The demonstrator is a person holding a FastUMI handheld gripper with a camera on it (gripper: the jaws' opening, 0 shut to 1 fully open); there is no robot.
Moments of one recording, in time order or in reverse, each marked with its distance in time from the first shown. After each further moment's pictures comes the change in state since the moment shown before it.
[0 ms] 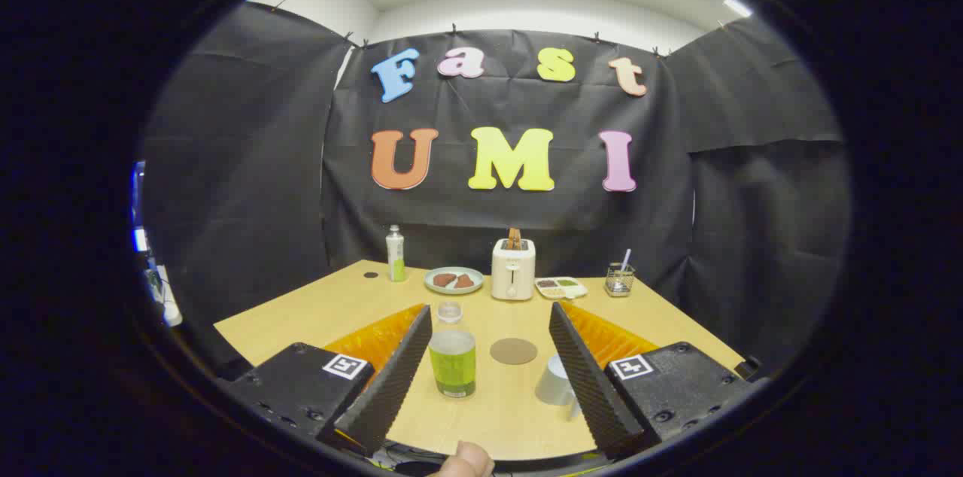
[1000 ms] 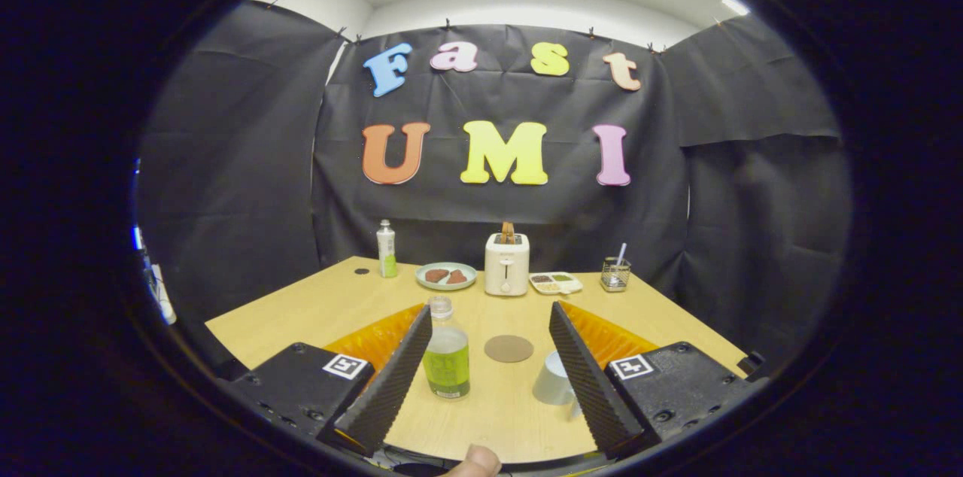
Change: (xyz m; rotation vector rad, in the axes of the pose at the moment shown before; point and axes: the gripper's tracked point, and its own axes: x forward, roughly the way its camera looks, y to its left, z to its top) arm 0.016 -0.009 -0.011 0.005 0.008 -0.044
